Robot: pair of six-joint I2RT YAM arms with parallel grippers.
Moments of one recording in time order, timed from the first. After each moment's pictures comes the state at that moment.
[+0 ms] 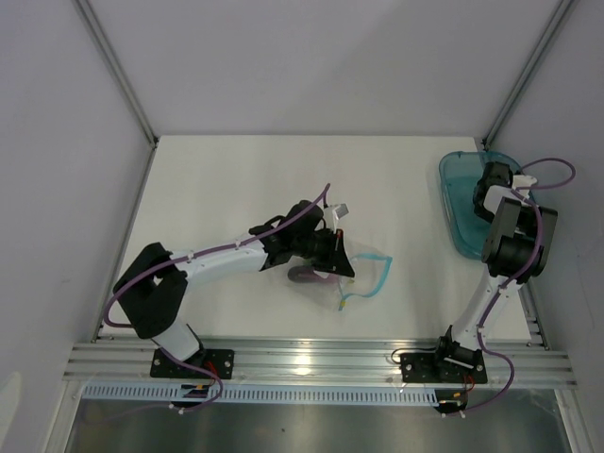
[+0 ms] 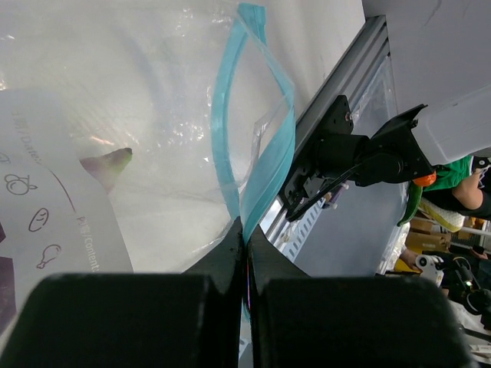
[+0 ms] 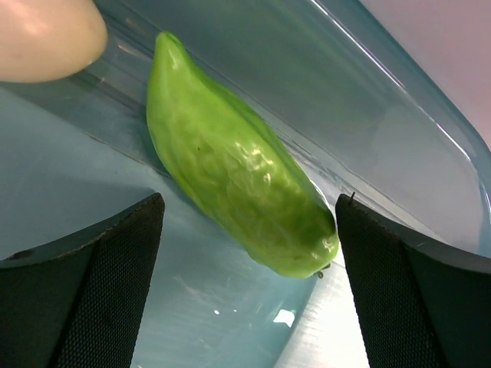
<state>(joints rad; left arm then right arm) -0.86 1.60 1.04 -0.10 0.50 -0.72 -0.32 2.05 1.36 -0.33 0.75 0.32</state>
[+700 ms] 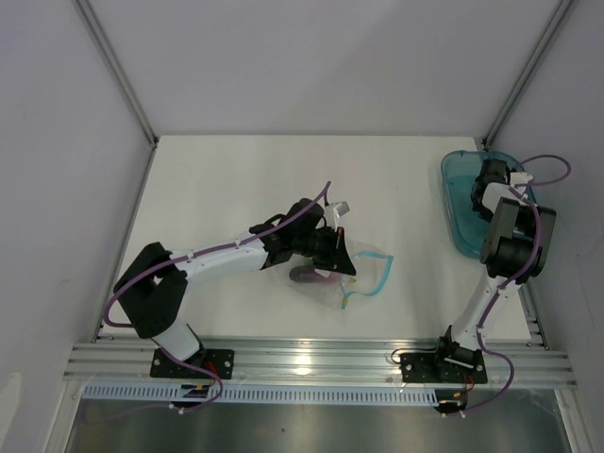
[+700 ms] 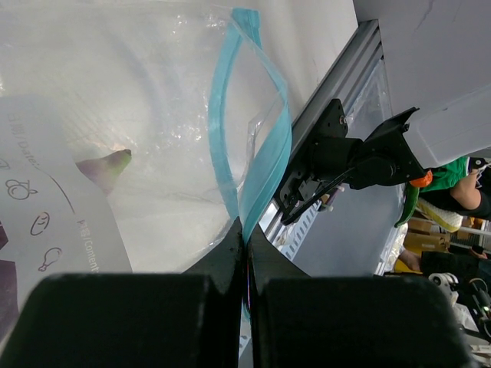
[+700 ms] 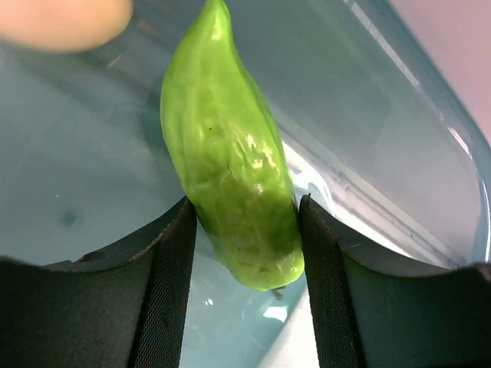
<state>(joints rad) -0.86 1.61 1.05 -0.10 0.51 -0.72 -0.31 2.05 1.39 -0.37 0.72 0.30</state>
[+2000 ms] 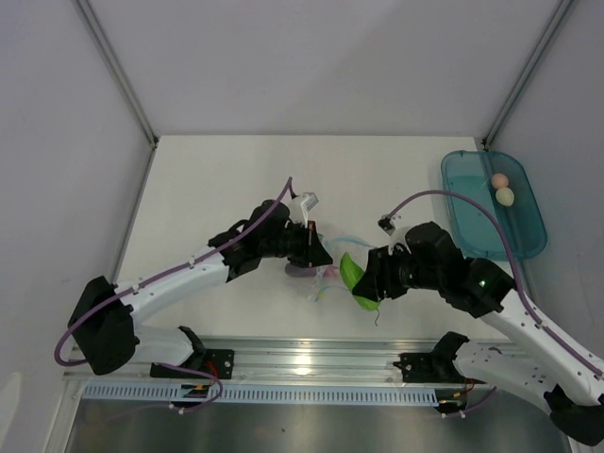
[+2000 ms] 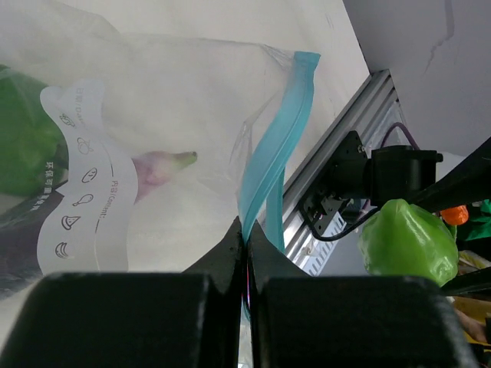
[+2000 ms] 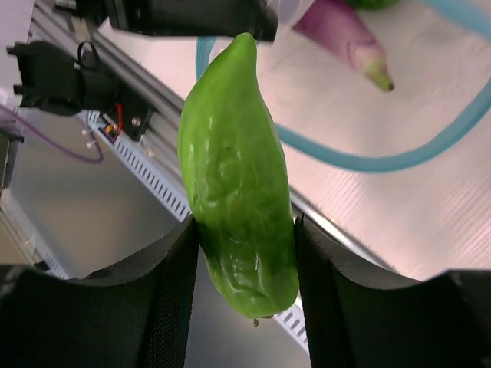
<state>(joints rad) -0.81 1.30 0.91 -0.15 0.36 -0.64 0.78 0.84 0.98 -0.82 -0.23 0.51</state>
